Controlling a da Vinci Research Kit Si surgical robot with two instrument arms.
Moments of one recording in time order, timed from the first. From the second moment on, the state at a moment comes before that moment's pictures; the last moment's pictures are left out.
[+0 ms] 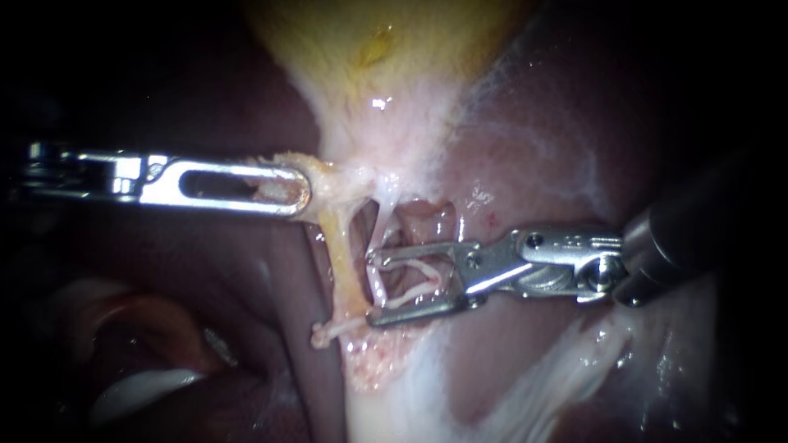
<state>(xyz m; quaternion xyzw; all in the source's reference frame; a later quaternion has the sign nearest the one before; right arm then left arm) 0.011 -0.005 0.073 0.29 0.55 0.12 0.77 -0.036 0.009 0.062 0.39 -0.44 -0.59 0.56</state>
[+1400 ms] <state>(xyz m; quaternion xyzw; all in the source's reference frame) 0.012 -0.005 0.071 0.31 0.57 0.12 0.75 -0.036 0.009 0.062 0.39 -0.44 -0.59 0.56</state>
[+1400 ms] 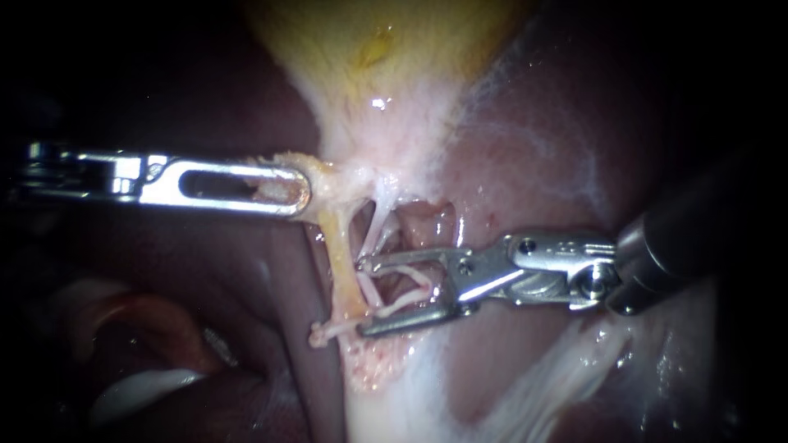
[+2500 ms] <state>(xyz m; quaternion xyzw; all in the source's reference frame) 0.008 -0.004 0.069 0.32 0.58 0.12 0.74 -0.036 0.008 0.062 0.39 -0.44 -0.59 0.56</state>
